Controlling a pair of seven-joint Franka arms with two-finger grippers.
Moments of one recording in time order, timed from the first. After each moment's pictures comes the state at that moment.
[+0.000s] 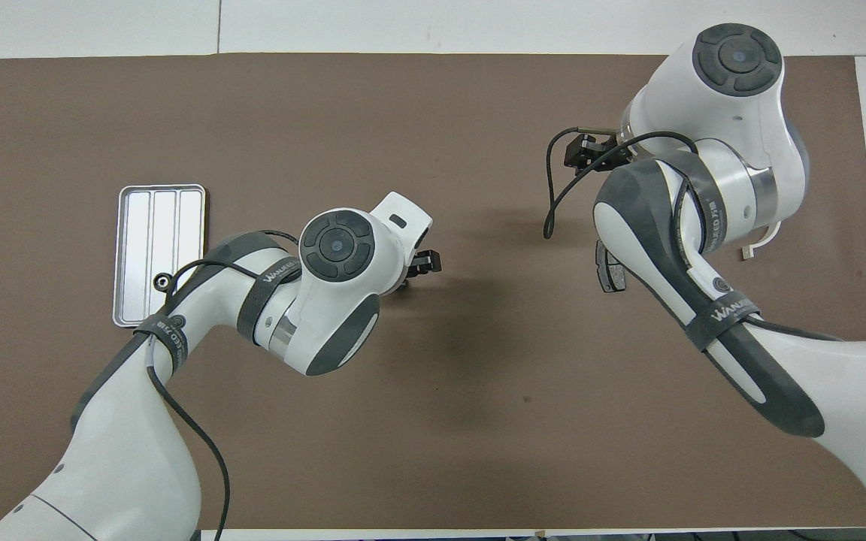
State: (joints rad) left arm -0.37 0.38 -0.28 -1.90 0.08 2.34 -0.74; right arm -0.10 0.45 0.38 -1.51 -0.23 1.94 0.54
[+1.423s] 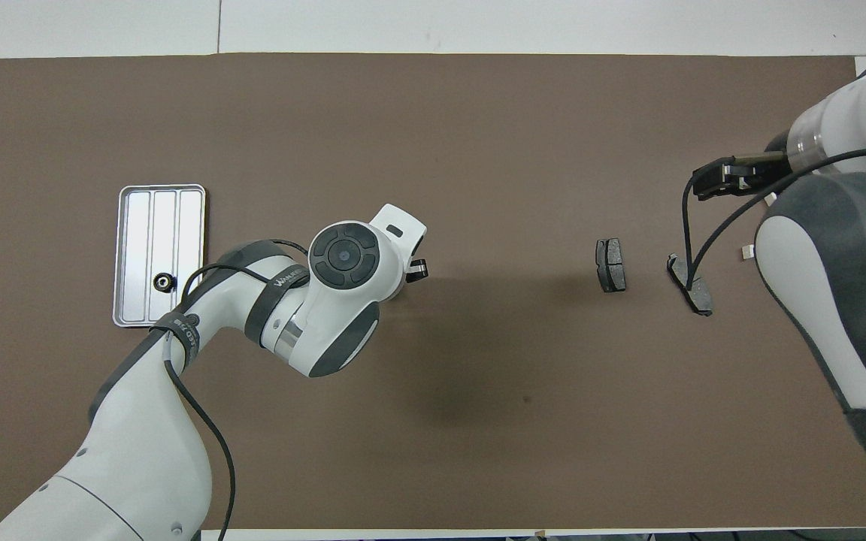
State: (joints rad) left arm -0.34 0.37 -0.25 -1.92 0.10 2.33 -0.77; right arm 0.00 0.04 0.08 -1.68 -0.08 1.76 0.14
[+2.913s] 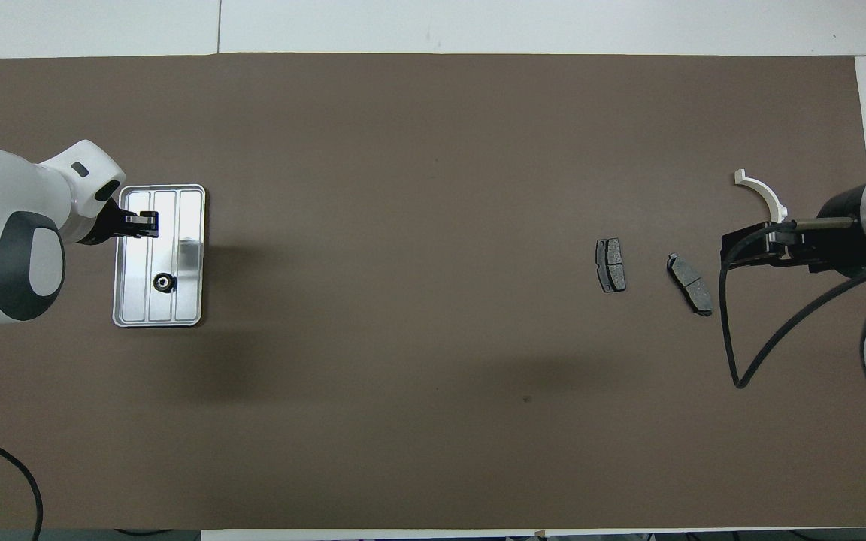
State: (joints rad) left arm 0.25 0.27 -0.25 -1.98 0.04 2.33 0.03; right arm 0.01 -0.10 0.07 -1.70 0.04 1.57 0.15
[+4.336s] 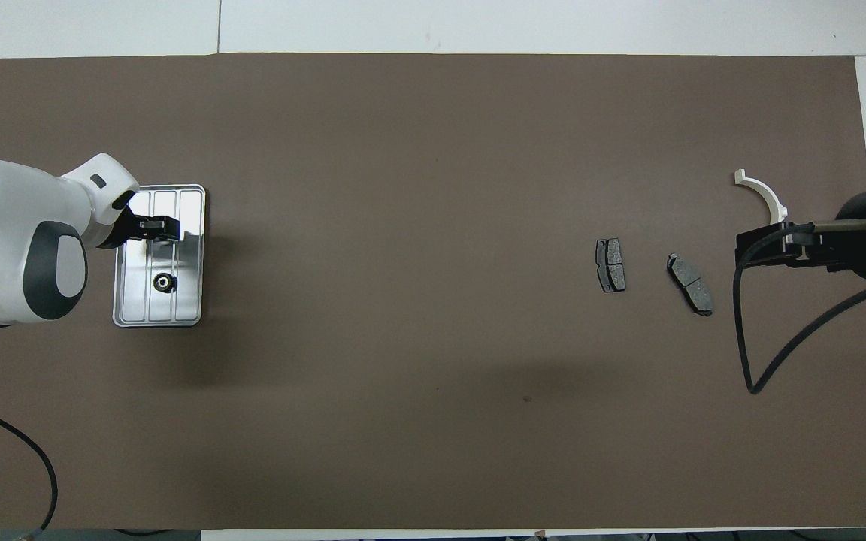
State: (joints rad) left arm 0.26 0.32 -0.25 -1.97 0.04 2.35 0.05; right arm 0.02 -0.10 0.06 -1.69 0.01 1.57 0.15
